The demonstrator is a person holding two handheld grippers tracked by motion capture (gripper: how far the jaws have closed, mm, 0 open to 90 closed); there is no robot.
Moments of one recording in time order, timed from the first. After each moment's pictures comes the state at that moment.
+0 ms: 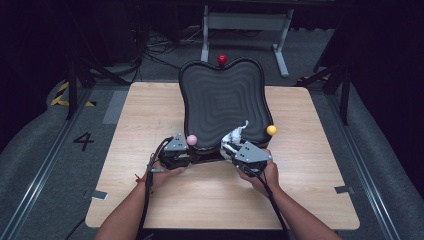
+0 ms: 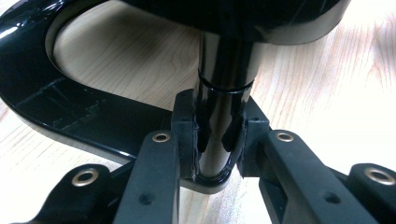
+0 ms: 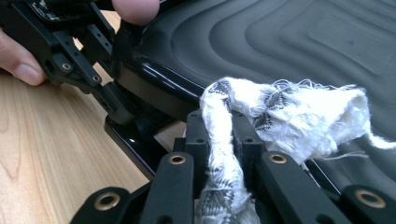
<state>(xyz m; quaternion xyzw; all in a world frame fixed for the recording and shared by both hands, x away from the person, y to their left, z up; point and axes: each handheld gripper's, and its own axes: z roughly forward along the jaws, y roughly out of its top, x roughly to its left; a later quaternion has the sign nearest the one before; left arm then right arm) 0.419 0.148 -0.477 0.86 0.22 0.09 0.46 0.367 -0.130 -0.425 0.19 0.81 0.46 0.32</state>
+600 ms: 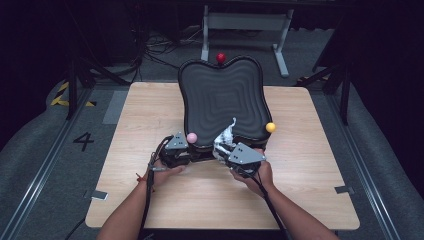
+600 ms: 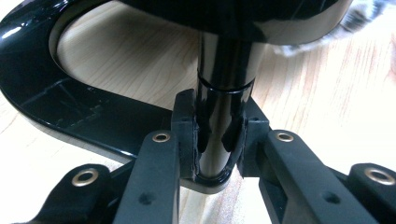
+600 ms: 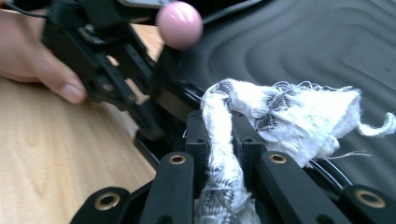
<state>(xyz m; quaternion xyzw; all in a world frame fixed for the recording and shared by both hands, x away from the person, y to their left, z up) 0.423 0.146 -0.477 0.85 0.23 0.10 0.46 0.364 -0.113 -0.422 0.16 0.81 0.47 0.31</state>
